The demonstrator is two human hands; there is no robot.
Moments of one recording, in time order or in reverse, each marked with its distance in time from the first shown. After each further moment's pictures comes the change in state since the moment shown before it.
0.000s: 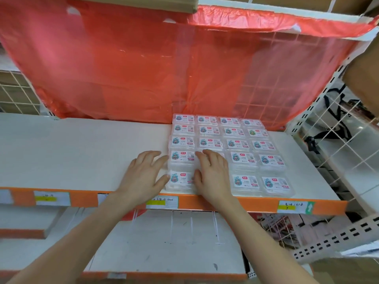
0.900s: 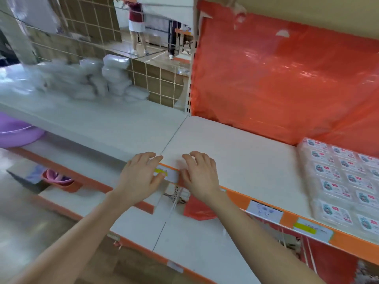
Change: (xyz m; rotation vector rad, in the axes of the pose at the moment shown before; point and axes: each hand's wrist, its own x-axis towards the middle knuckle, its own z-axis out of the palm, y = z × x) left_hand -0.184 -0.299 -0.088 -0.021 0.071 -0.430; right_hand 0.038 -0.347 0.164 0.050 -0.273 -0.356
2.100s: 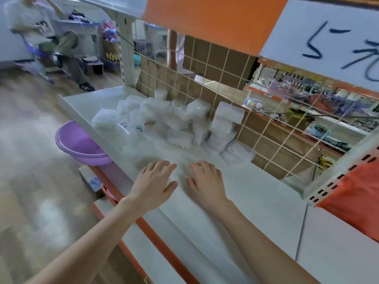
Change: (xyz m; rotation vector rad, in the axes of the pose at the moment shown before) left_hand 0.126 -0.301 -0.056 0.041 0.105 -0.243; right_hand 0.294 -0.185 0.138 0.010 -0.230 -0.277
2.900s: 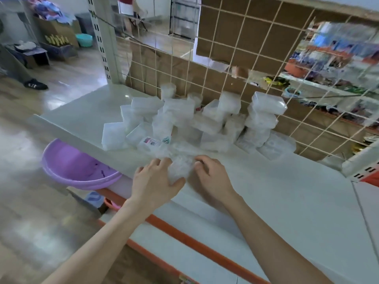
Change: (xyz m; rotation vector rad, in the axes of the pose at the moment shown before) left_hand 0.060 -0.146 -0.027 -0.072 -0.001 -0.025; right_hand 0.100 -0.106 0.045 0.552 0.189 0.338
